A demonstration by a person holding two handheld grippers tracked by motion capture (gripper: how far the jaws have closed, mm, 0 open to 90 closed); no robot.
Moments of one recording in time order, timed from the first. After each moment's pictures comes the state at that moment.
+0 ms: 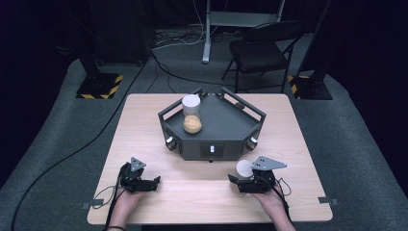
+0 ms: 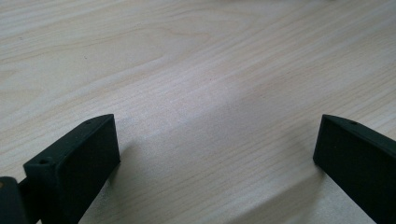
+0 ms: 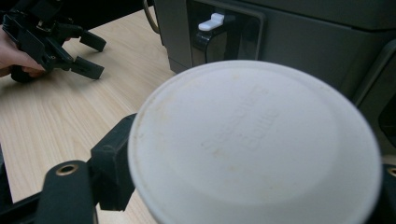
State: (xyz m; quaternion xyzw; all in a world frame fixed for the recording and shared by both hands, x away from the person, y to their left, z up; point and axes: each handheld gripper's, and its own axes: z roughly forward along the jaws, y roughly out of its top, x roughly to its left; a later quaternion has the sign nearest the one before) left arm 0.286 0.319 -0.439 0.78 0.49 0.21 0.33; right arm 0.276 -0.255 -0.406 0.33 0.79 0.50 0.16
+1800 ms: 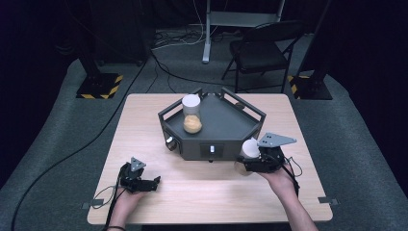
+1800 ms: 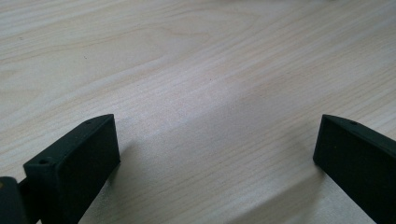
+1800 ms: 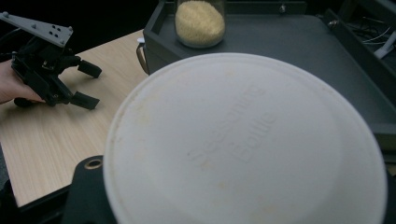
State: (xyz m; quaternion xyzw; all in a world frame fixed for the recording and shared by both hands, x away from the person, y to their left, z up) left arm 0.286 0.319 -0.439 0.78 0.49 0.21 0.33; right arm 0.296 -0.257 -0.316 0.31 0.80 0.48 0.18
